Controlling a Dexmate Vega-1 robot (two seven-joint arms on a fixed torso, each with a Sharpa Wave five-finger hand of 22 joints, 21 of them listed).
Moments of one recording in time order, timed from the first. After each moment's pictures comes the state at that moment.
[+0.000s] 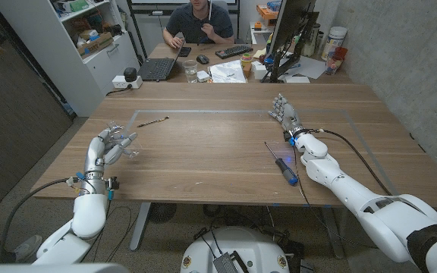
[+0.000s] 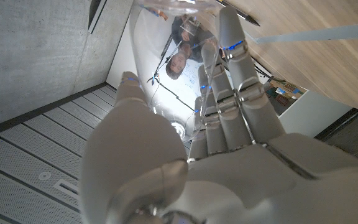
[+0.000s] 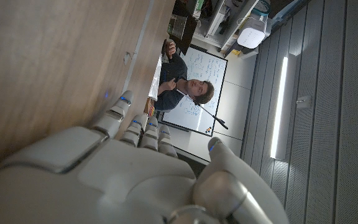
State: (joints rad) left arm 1.51 0.66 -0.01 -1.70 -0.02 -0.40 0.65; left_hand 1.01 0.04 0.07 -0.08 0.31 0.48 0.20 0.31 0.20 0.85 0.14 0.41 0.18 1.10 -0.01 0.25 0.17 1.20 -0.10 0.55 0.18; right arm -0.62 -0.32 -0.47 -0.89 0.57 0.41 0.11; right_hand 0.05 0.05 0.31 0.11 0.23 0.03 0.03 0.19 0.18 0.07 0.01 0.19 0.19 0.03 0.02 0.19 0.19 0.26 0.01 0.19 0.17
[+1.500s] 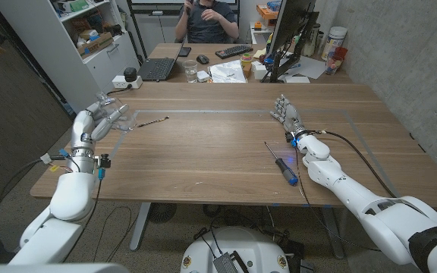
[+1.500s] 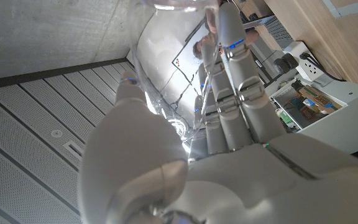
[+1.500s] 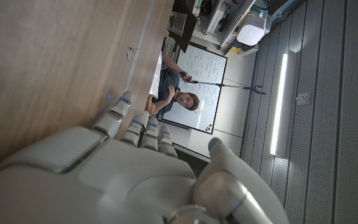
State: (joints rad) left arm 1.56 0.56 -0.21 -1.96 -0.17 -0.33 0.40; left_hand 1.01 0.05 0.07 -0.08 0.27 0.51 0.20 0.28 0.20 0.90 0.16 0.38 0.18 1.14 0.00 0.23 0.17 1.23 -0.11 0.56 0.18; right arm -0.63 -0.32 -0.46 -0.88 0.58 0.42 0.12; right_hand 0.05 0.05 0.30 0.11 0.24 0.03 0.03 0.19 0.18 0.08 0.01 0.19 0.19 0.03 0.02 0.19 0.19 0.26 0.01 0.19 0.17
